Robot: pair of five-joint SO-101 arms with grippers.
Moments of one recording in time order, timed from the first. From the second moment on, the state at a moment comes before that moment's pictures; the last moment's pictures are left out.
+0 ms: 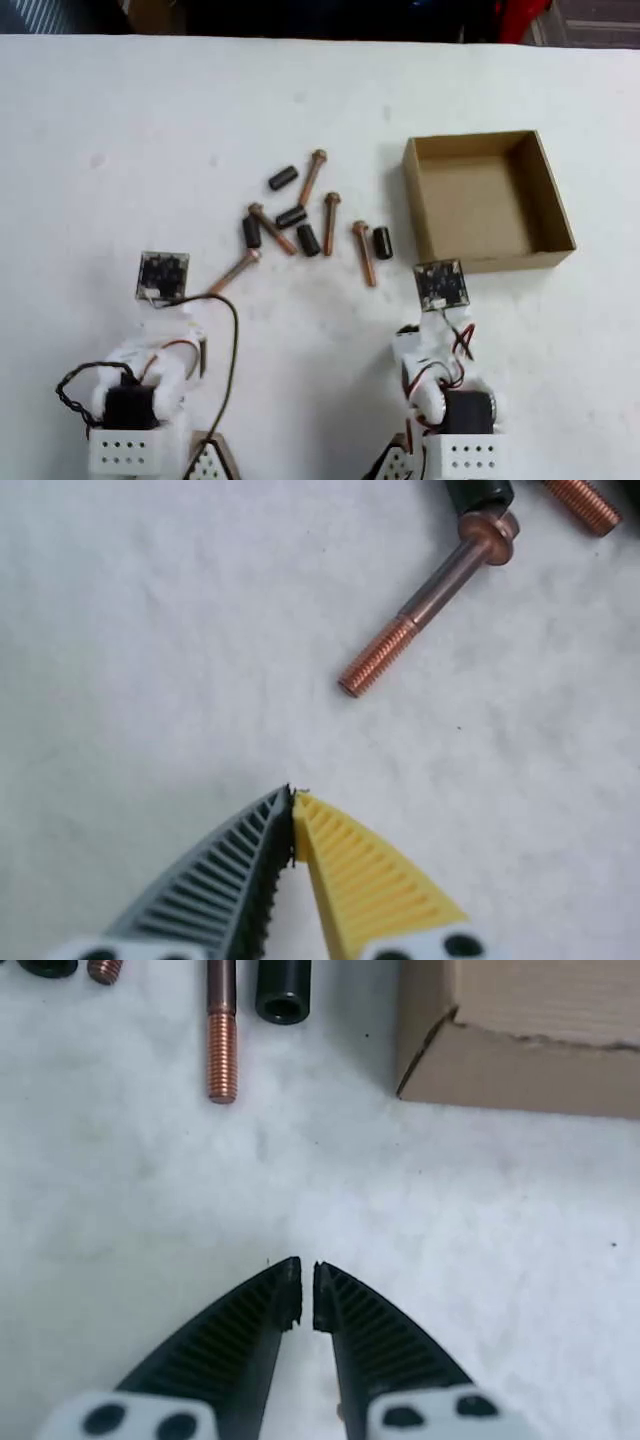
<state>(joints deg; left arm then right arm) -6.2 -103.6 97.1 73.1 0.8 -4.0 -102.8 96.4 72.0 10.4</state>
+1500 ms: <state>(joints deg) -6.2 -103.6 97.1 73.1 0.8 1.7 -102.8 95.5 50.7 29.6</state>
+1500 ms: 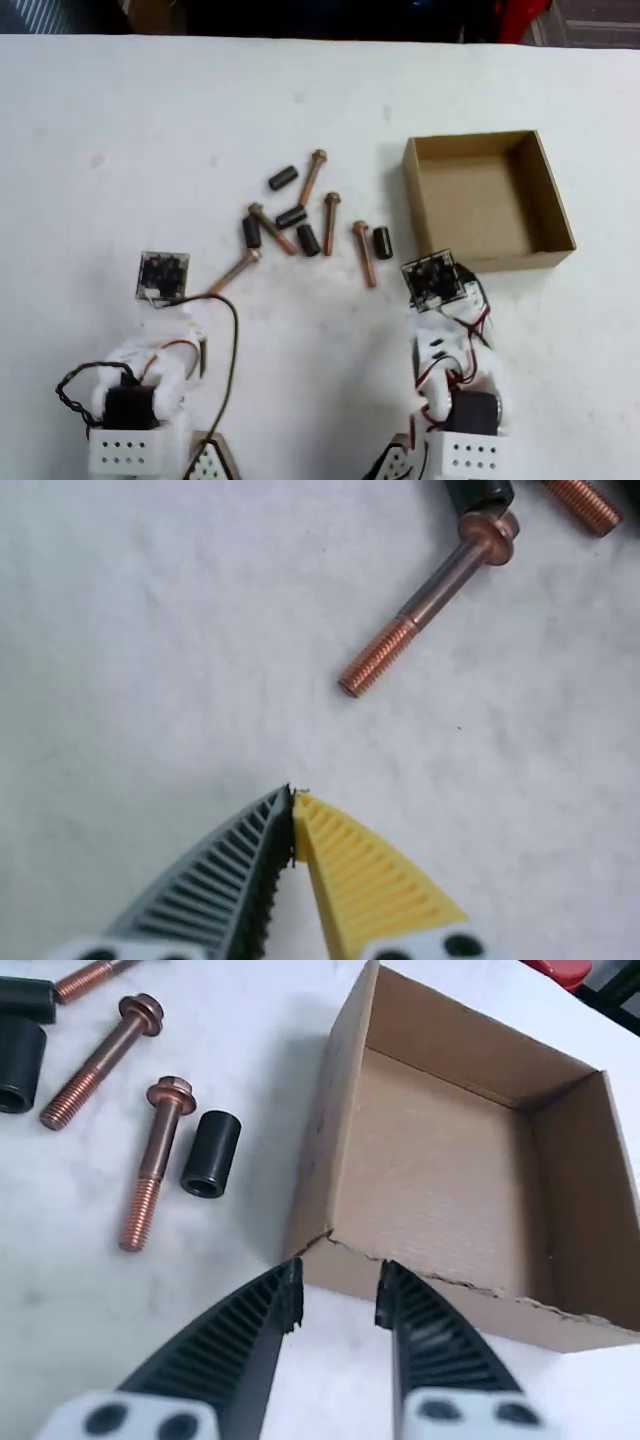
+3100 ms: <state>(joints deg) -6.2 -103.6 97.1 73.1 0.8 -9.2 -9.0 19.7 70.2 13.2</state>
